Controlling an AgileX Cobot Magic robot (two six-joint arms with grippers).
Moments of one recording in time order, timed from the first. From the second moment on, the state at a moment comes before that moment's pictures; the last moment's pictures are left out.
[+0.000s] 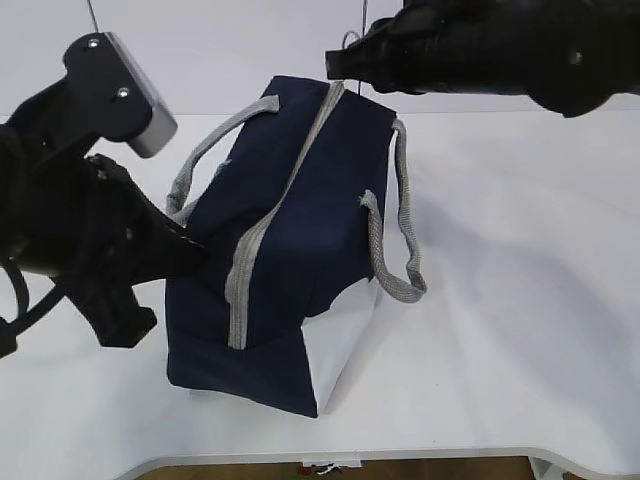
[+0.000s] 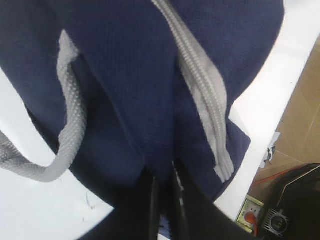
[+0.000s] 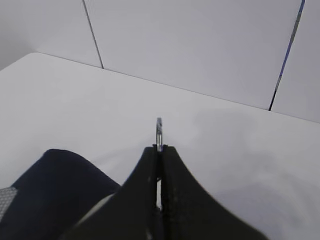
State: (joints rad) left arm -0.70 1.27 -0.84 -0.25 0.45 0.56; right arm 0.43 1.72 -1.25 -0.08 -0.03 0.14
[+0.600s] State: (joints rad) left arm -0.70 1.26 -0.94 -0.29 0.59 0.42; right arm 0.43 1.76 -1.38 -0.04 0.20 0.14
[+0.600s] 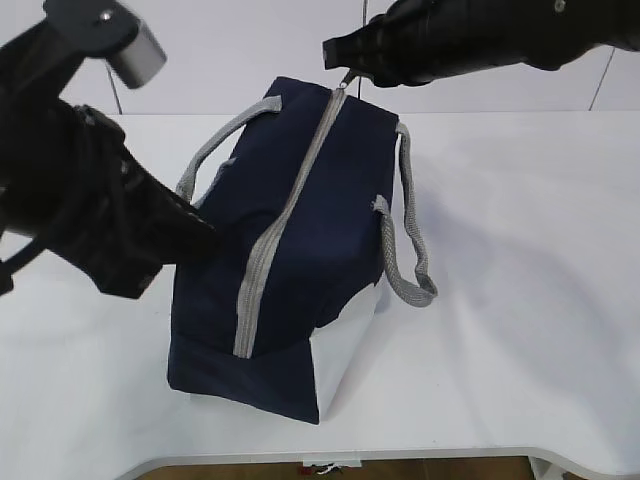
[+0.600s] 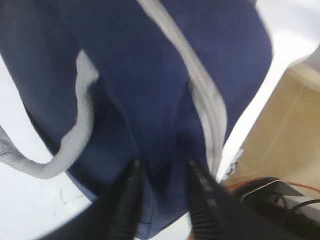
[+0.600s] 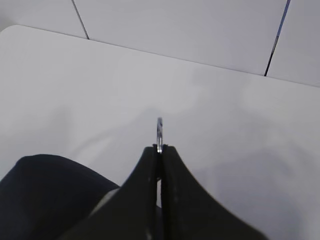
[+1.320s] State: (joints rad) left arm -0.55 1.51 -1.47 -0.34 0.97 0.12; right arm 0.43 1.75 -1.42 0.04 0.34 0.14
